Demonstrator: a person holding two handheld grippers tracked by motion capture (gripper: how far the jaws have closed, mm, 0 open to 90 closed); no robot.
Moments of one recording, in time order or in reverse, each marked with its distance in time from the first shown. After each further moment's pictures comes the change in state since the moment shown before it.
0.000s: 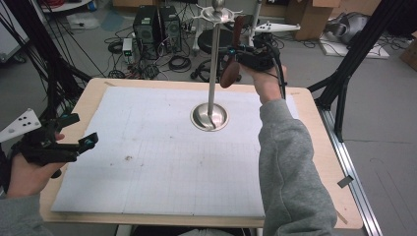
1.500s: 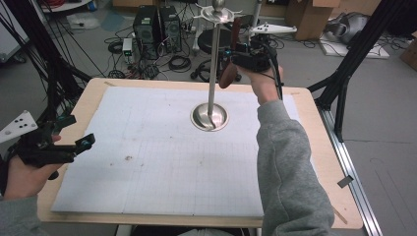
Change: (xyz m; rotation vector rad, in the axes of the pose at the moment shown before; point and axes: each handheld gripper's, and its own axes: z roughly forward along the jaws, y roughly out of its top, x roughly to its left) left arm 0.004 -0.005 -0.005 0.001 0.019 -0.008; right arm 0.001 -0.003 0.007 -0.015 -0.041 -0.005
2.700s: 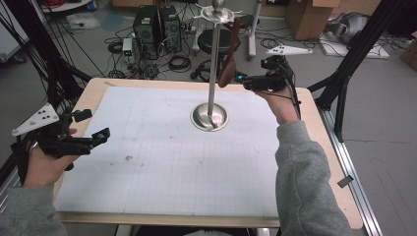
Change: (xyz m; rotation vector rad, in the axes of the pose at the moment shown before) left arm -0.002 0.002 0.038 0.016 -0.042 0.013; right arm -0.017 -0.045 -0.036 0.072 -0.042 0.010
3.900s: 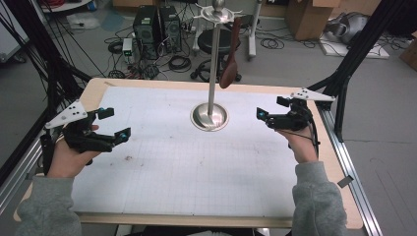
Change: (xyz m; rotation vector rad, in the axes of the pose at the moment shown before) left arm -0.015 0.002 0.041 0.034 -0.088 0.020; right arm -0.022 -0.104 -0.048 -0.021 0.068 0.107
